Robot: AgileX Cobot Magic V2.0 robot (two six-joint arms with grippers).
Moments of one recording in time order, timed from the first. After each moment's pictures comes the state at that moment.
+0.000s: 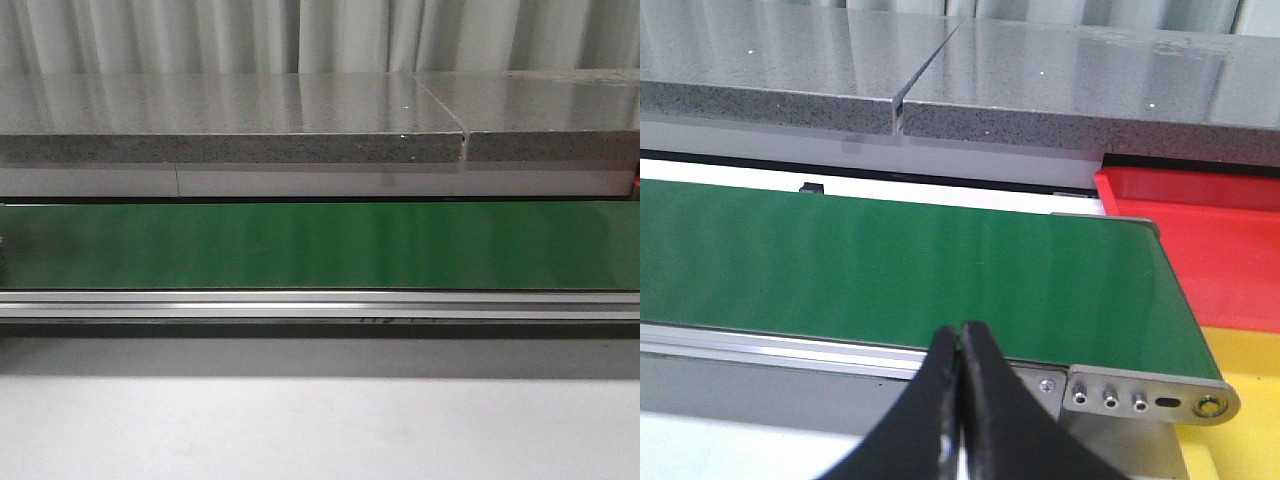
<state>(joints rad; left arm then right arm) -0.04 1.58 -1.40 0.09 0.96 -0.13 0.01 -0.01 0.03 -0.01 0.16 0.01</state>
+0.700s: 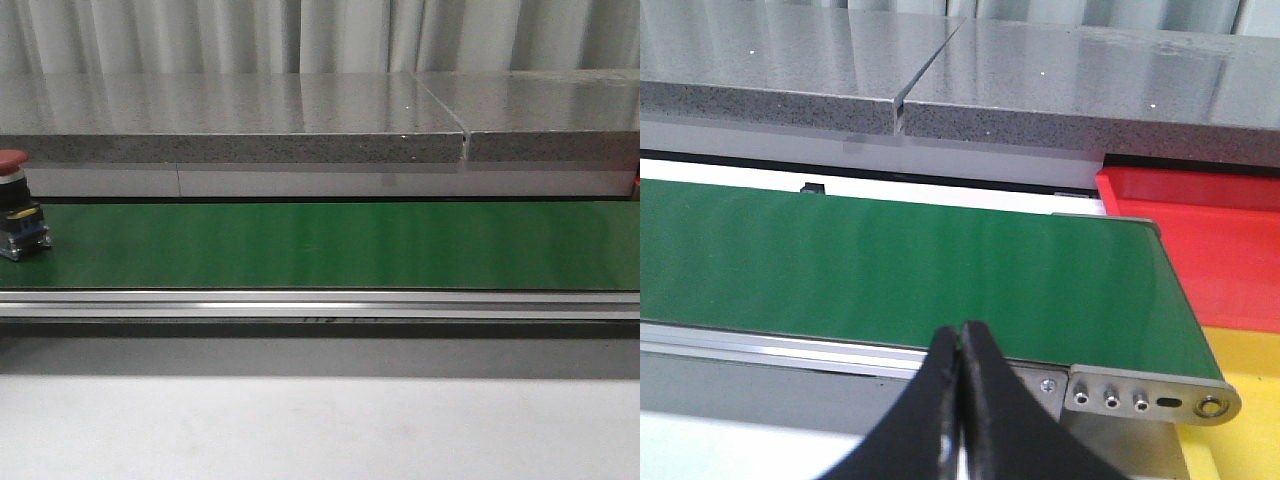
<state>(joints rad) 0.13 1.19 -1.15 0.09 0.92 -0.17 0.01 -0.01 0.03 -0.01 0.16 0.01</state>
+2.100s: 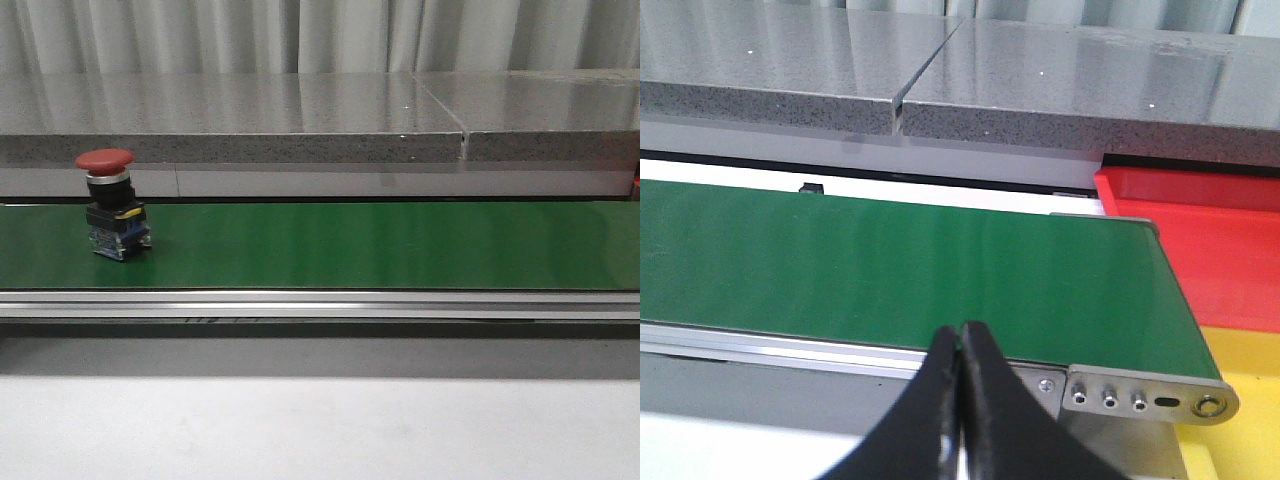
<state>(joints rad) 0.53 1.59 -1.01 0.13 0.70 -0.27 0.01 -0.01 0.03 -0.01 0.16 0.01</state>
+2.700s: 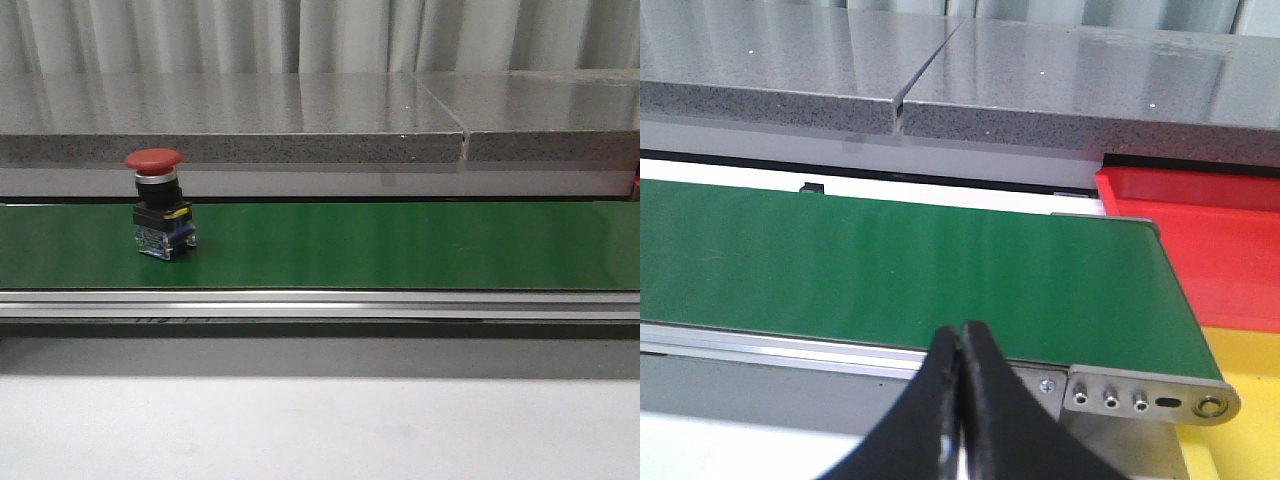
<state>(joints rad) 0.54 1.66 -1.01 0.13 0.66 -0.28 0.01 -0.01 0.03 -0.01 0.16 0.01</state>
